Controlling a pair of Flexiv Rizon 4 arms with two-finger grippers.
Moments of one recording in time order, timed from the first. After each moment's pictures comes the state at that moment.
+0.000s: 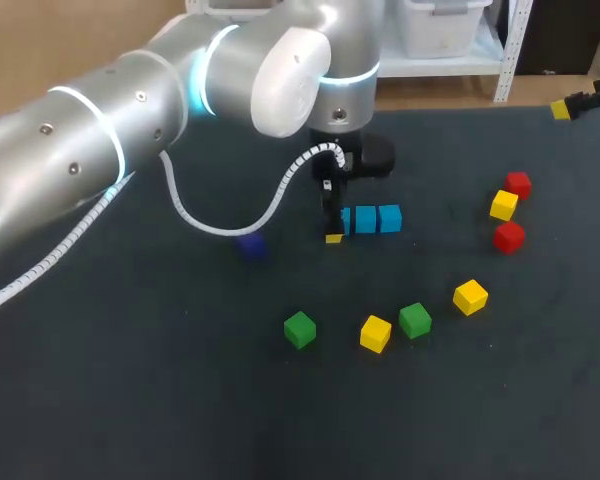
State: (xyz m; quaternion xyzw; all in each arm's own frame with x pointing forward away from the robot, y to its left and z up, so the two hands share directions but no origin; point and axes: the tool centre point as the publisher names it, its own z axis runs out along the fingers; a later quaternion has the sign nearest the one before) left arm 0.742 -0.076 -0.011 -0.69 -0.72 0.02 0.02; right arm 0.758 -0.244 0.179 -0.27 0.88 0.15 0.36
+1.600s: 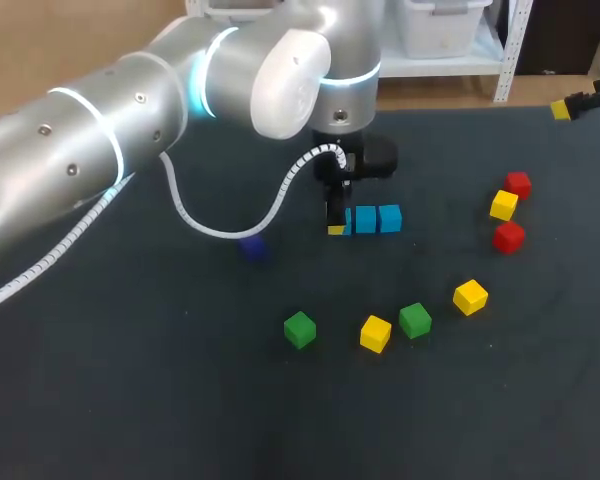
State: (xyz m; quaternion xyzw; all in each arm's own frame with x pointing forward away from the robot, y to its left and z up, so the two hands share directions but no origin) left arm 0.739 -0.080 -0.011 -0.70 -0.72 0.02 0.02; right arm 0.758 -0.244 0.179 -0.27 0.88 0.15 0.36
